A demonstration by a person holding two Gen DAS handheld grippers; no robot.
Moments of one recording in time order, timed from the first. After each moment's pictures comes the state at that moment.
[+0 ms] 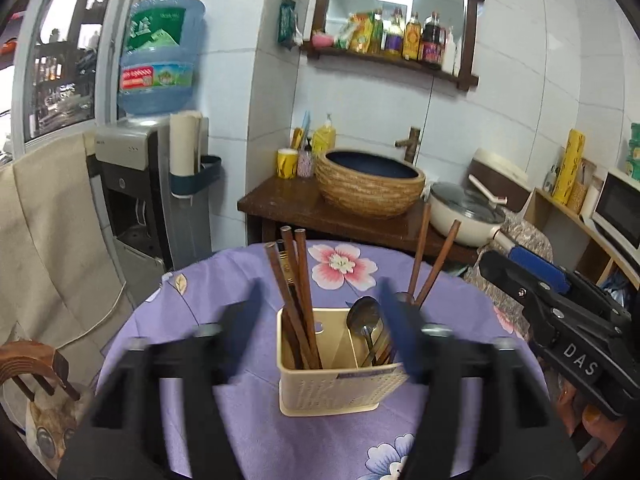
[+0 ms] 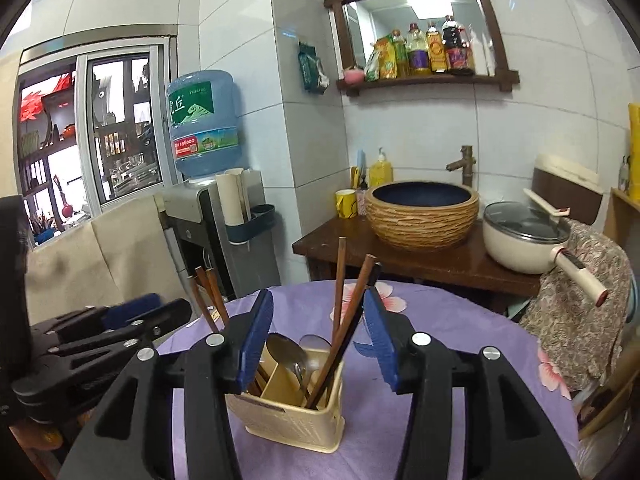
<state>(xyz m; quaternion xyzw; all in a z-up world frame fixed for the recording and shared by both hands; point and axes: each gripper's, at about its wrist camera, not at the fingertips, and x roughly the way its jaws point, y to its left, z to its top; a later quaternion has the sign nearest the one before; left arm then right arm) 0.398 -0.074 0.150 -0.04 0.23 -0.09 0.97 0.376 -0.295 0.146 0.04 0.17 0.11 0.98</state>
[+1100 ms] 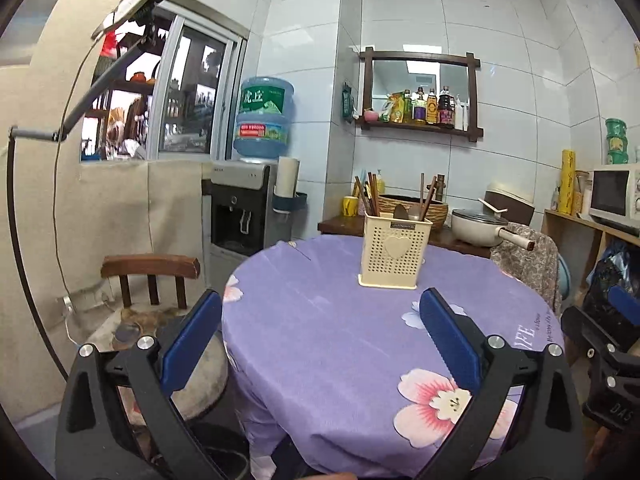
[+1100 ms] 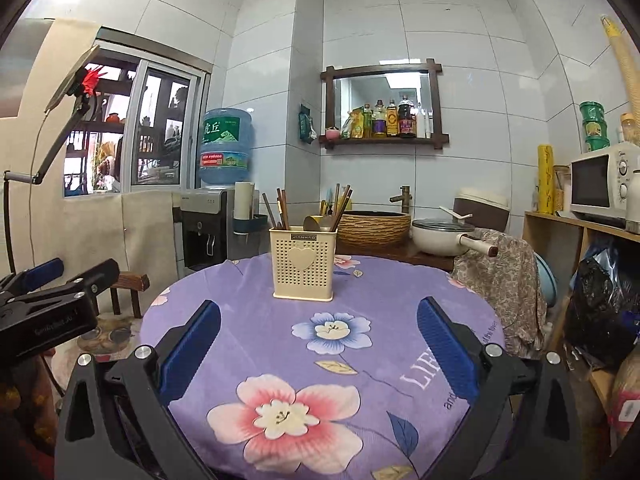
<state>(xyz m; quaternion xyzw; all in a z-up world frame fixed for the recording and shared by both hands) -0.002 -0.037 0.039 -0.04 0.10 0.01 0.99 -0.008 -0.248 0.026 0.00 0.06 0.03 1.00</state>
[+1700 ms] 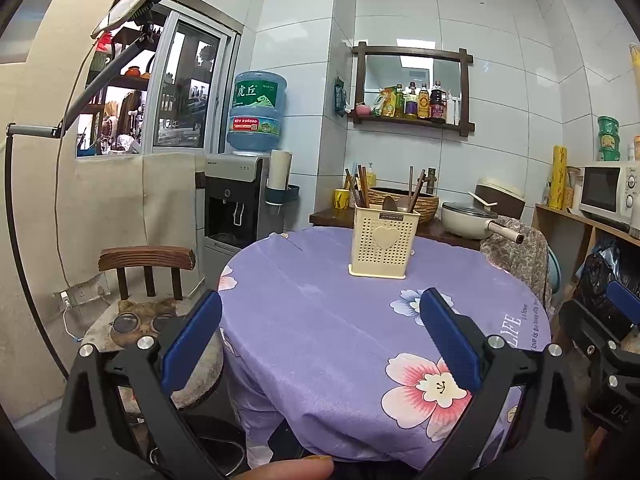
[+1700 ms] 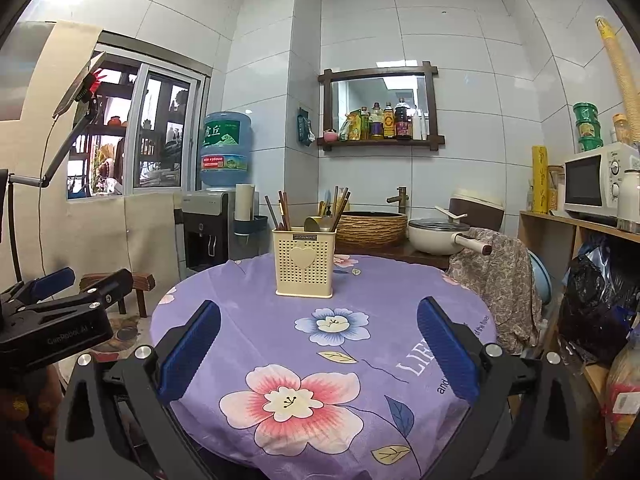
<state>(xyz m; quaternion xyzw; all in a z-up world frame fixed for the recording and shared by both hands) -0.016 -0.050 0.042 -0.03 0.11 0.00 0.99 -0.029 -0.242 0.025 0.00 0.06 0.02 1.00</state>
